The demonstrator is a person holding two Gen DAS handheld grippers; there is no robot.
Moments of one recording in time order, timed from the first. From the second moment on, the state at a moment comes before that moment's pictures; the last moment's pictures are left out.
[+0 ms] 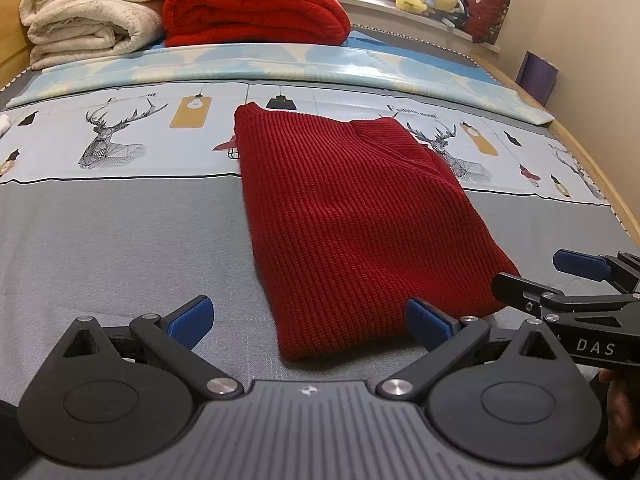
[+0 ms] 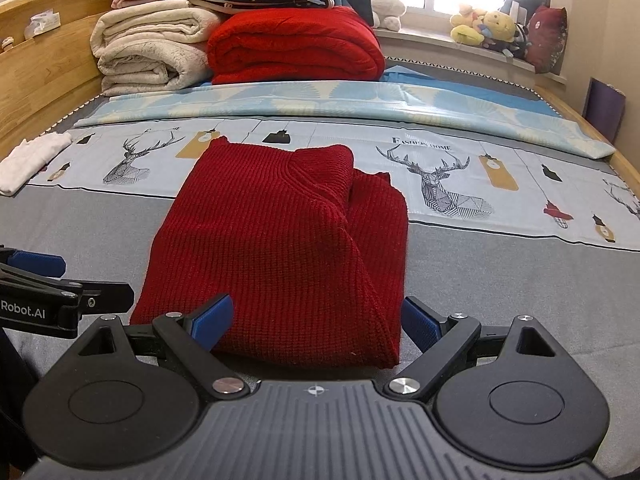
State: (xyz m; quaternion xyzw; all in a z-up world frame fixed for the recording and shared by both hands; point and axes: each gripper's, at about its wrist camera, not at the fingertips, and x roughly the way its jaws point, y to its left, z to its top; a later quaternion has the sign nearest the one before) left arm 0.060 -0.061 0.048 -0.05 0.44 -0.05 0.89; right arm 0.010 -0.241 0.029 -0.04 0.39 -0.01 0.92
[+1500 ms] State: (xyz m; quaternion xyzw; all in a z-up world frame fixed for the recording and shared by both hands) left arm 0.059 -0.061 0.049 -0.04 0.43 -0.07 0.90; right arm 0.010 -0.239 0.028 -0.05 0.39 -0.01 0.92
